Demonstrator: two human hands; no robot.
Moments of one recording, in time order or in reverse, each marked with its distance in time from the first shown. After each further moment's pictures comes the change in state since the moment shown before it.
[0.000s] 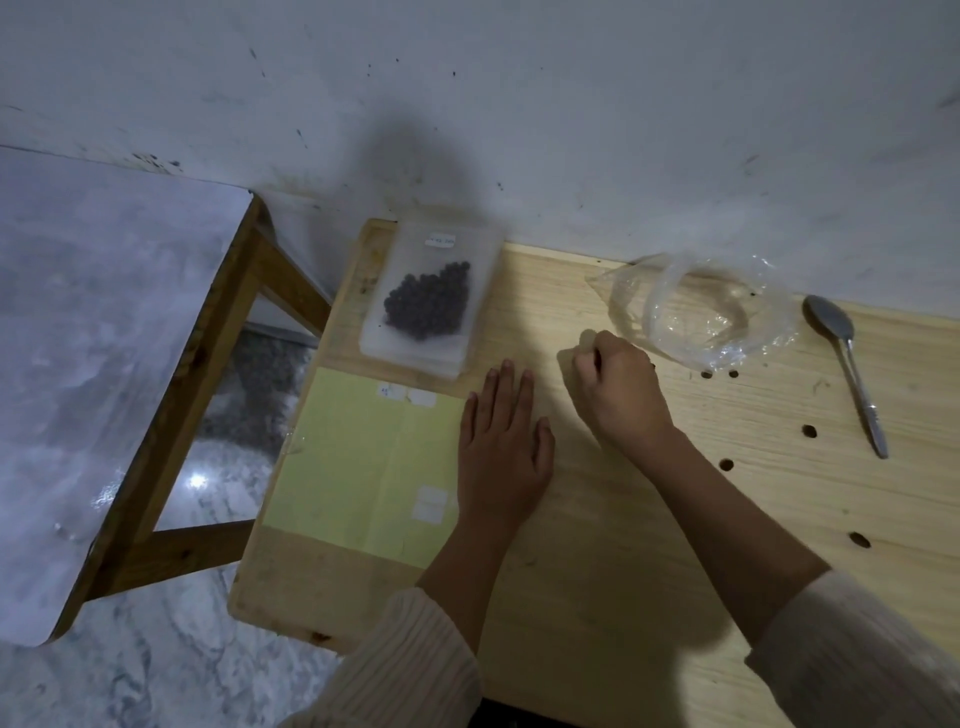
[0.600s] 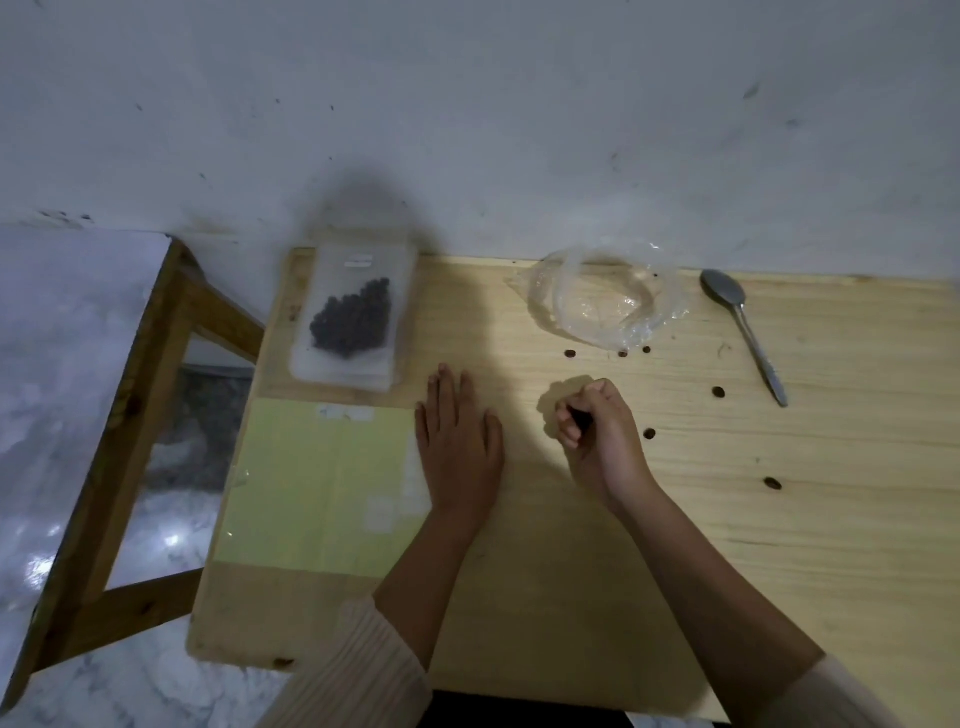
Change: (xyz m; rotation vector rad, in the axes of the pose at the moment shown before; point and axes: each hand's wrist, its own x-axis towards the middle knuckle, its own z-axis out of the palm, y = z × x) left_hand 0.005 0.024 0.005 -0.054 0.012 -0.080; right_hand -0.065 0.024 -0.023 1.448 0.094 0.547
